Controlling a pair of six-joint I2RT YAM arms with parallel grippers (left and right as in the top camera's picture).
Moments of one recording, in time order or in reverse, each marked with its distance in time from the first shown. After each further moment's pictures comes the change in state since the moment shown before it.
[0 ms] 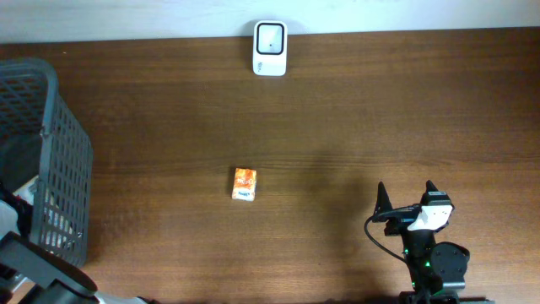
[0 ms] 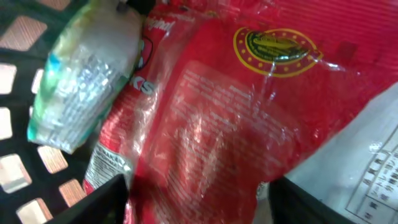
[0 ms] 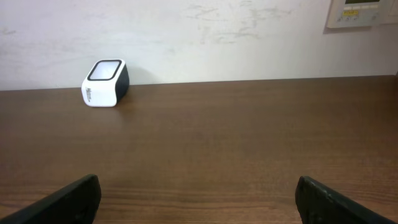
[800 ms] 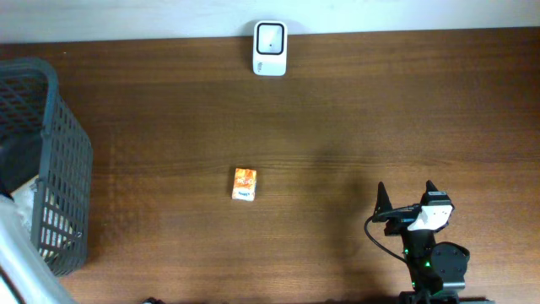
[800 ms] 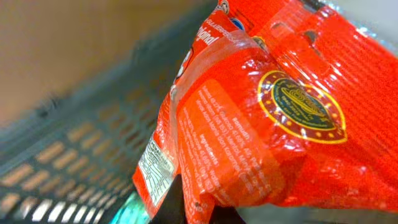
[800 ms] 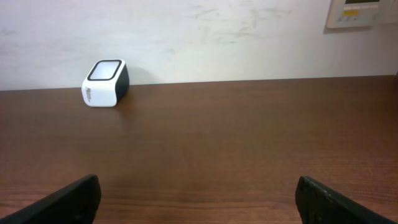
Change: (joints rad) left arm -0.214 -0.358 0.353 -0.032 0.045 0.013; right arm 0.000 0.000 0.000 0.000 0.000 0.000
